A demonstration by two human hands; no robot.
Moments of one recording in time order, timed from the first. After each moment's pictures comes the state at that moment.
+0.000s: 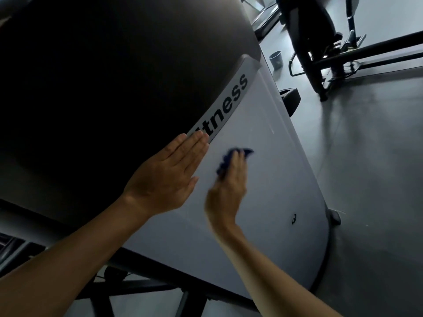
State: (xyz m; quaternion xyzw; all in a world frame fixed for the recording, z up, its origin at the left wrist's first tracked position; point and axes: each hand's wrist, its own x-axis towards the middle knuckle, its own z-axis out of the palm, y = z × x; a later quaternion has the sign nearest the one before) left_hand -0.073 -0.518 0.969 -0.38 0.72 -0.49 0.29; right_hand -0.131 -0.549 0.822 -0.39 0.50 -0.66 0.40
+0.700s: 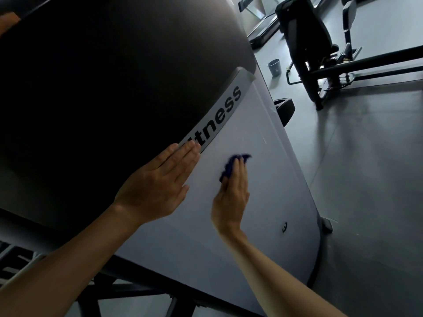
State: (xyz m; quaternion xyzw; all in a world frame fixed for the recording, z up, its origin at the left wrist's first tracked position) left_hand -0.076 -0.518 0.970 -0.40 0.73 -0.48 0.28; right_hand -0.152 -0.570 0.786 -0.46 0.49 -0.65 0.36
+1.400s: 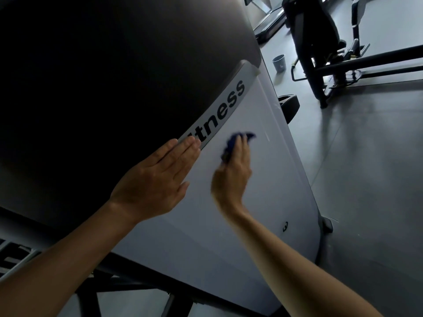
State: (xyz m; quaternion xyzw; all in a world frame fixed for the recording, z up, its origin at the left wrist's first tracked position) left_hand -0.076 -0.517 0.968 -0.39 0.73 -0.48 0.28; right_hand -0.166 -0.604 0.833 -0.45 0.48 -0.63 0.41
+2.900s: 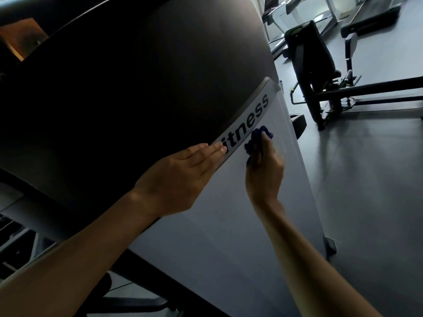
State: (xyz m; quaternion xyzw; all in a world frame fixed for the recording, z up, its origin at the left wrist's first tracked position) left_hand -0.057 -0.509 0.990 -0.36 0.78 -0.45 0.25; right_hand -0.183 -0.623 0.840 -0.50 0.47 -0.67 0.28
